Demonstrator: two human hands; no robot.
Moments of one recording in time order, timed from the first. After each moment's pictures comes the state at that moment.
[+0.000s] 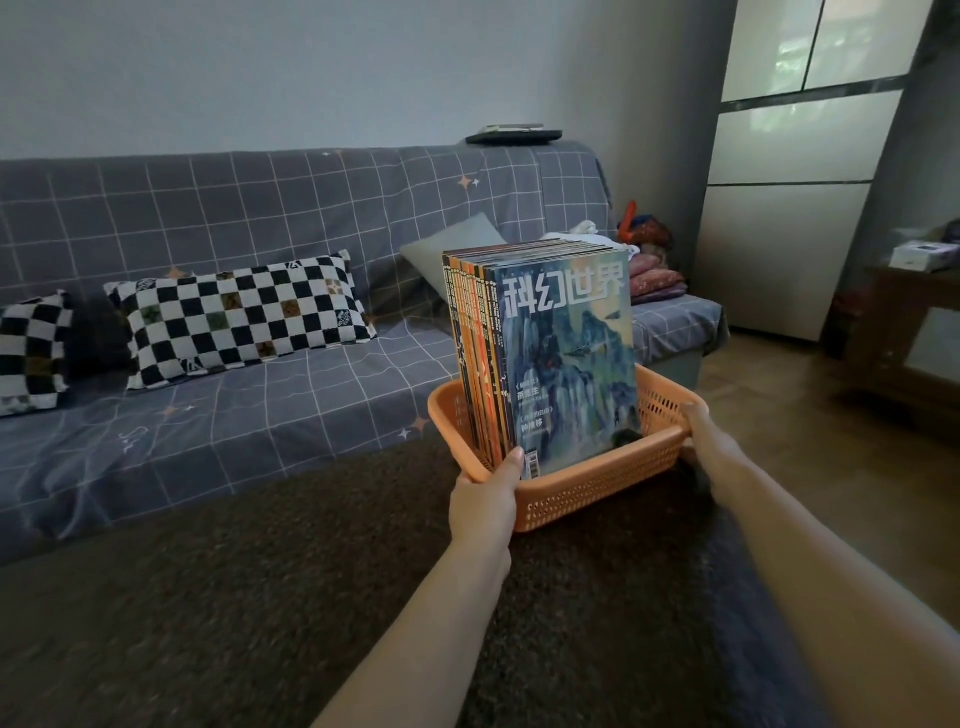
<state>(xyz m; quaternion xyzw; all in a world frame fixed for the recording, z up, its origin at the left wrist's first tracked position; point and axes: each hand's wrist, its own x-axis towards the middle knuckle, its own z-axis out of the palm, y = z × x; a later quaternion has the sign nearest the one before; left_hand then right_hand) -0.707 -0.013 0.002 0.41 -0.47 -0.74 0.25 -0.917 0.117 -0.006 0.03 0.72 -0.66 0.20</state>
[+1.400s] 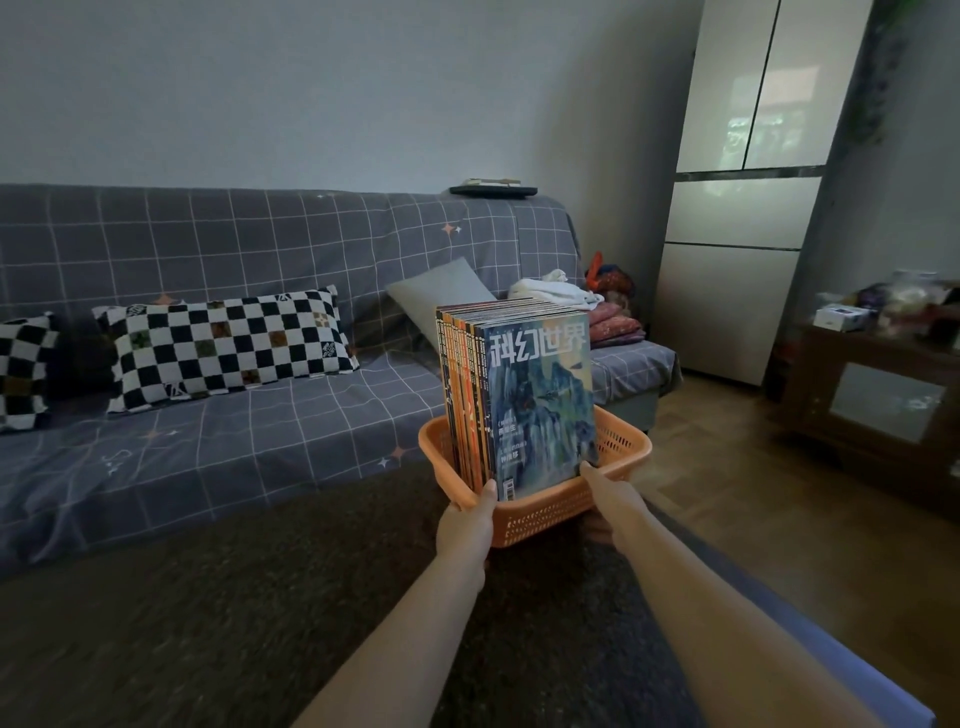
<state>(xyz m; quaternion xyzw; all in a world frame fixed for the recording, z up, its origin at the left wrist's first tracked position) -0.681 -0.003 0.022 0.42 -0.52 -0.72 0.19 -0.820 0.101 0.023 0.01 0.74 -0.62 0.25</state>
